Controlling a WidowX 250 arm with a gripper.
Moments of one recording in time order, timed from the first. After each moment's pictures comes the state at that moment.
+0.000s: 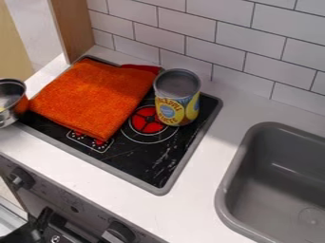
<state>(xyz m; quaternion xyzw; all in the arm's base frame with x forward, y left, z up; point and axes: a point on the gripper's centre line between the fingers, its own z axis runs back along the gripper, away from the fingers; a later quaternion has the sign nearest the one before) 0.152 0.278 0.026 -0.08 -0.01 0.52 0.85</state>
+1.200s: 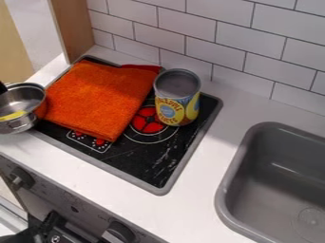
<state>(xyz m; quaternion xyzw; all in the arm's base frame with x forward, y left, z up) 0.164 0.249 0.019 -0.05 -0.01 0.53 0.84</state>
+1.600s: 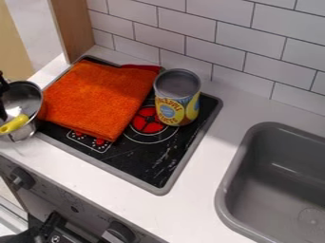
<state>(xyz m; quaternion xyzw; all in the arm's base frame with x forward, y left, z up) 0.169 0.251 0.024 -0.04 -0.02 0.55 0.83</state>
